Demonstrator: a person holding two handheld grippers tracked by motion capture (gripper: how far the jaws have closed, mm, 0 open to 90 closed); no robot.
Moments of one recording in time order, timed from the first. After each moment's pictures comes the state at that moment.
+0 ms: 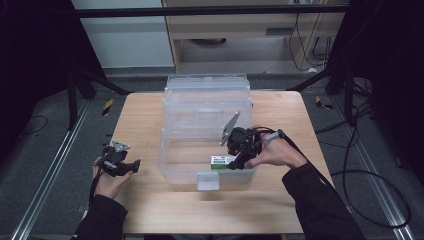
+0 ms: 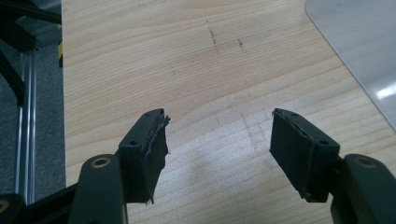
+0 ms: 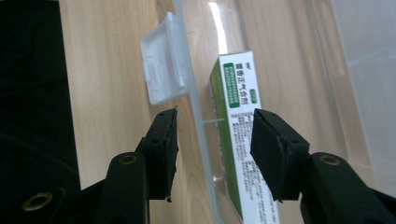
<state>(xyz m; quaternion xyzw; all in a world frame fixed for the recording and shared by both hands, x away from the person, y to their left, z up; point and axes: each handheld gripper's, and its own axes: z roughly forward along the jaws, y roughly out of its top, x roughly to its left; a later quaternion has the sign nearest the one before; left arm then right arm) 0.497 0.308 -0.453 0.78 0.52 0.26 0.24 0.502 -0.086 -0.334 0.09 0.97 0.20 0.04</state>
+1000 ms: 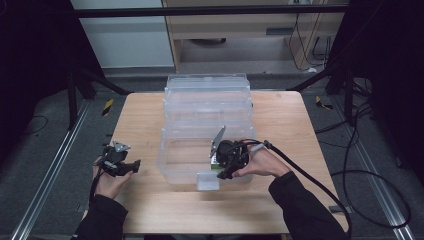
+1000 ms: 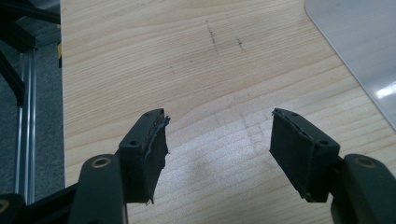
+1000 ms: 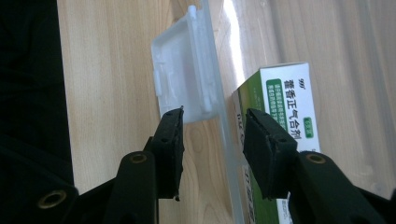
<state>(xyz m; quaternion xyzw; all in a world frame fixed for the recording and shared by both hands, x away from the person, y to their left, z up) 0.497 0.307 -0.454 0.78 0.52 0.26 0.23 0.498 -0.058 -0.376 0.08 0.98 0.19 0.02</state>
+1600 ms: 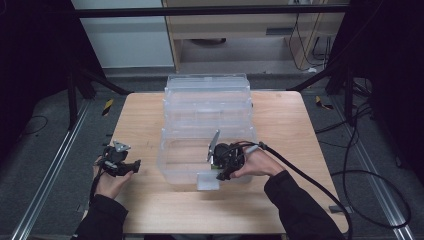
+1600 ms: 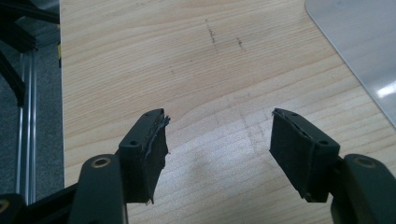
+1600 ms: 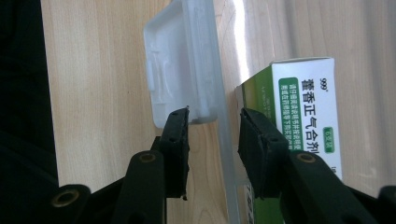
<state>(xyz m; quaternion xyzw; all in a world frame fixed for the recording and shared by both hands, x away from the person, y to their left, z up) 0.497 0.307 -0.454 0.78 0.52 0.26 0.23 0.505 -0.050 -0.395 0.07 0.98 0.16 0.01</state>
